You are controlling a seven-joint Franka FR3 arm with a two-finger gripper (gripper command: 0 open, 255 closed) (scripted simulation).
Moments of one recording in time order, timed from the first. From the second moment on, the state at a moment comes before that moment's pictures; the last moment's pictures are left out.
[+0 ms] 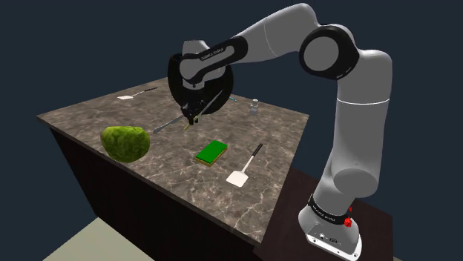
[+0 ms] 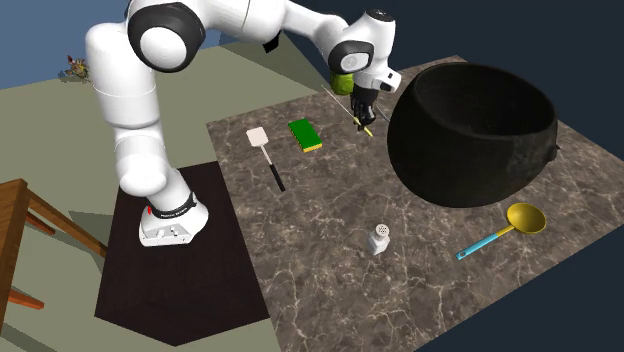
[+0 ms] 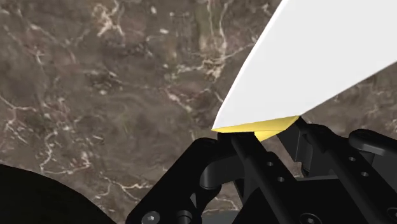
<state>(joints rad) 0.15 0.28 -0.08 -1.80 0.08 2.08 -0.04</state>
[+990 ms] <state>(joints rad) 0.14 0.32 -0.08 -1.85 0.08 2.17 -0.05</state>
